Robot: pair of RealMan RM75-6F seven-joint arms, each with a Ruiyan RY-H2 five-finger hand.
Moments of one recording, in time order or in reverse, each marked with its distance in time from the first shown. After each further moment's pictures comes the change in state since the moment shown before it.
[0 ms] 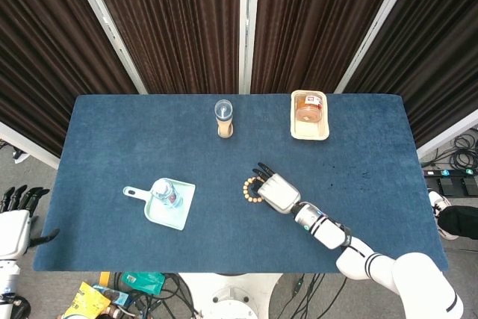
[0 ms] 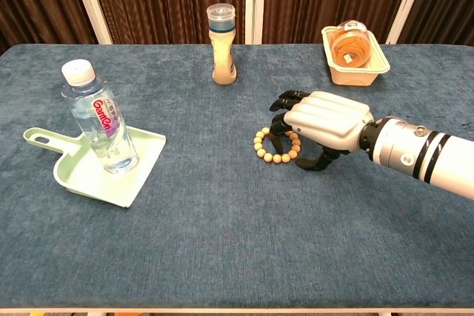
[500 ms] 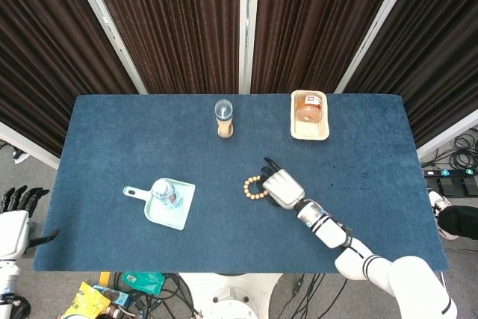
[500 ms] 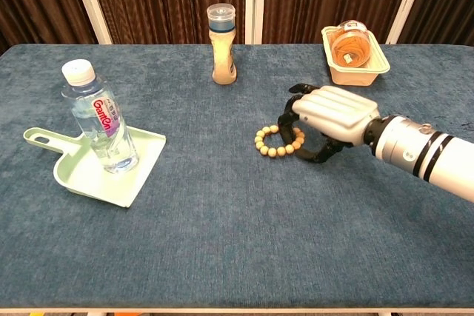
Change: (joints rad) left arm 0.001 -0.008 0.000 0.023 0.007 -0.002 -0.036; right arm -0.027 -0.020 0.030 0.034 0.070 0.046 0.150
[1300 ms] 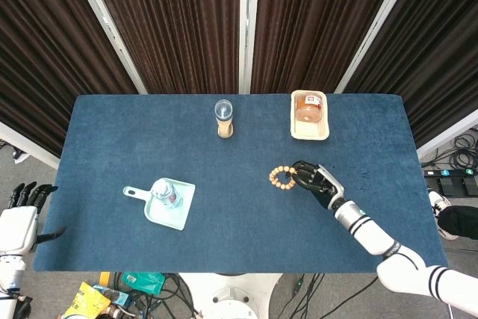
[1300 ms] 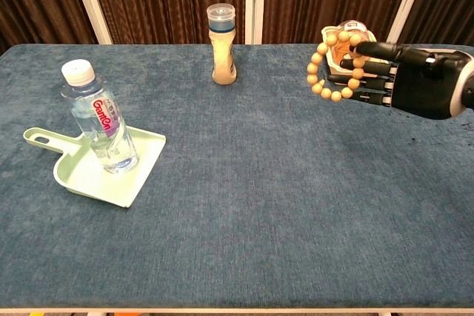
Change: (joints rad) left arm -0.028 0.010 0.001 -0.027 0.015 -0.031 0.013; right arm -0.132 0.532 0.153 -0.697 0.125 -0.310 1.671
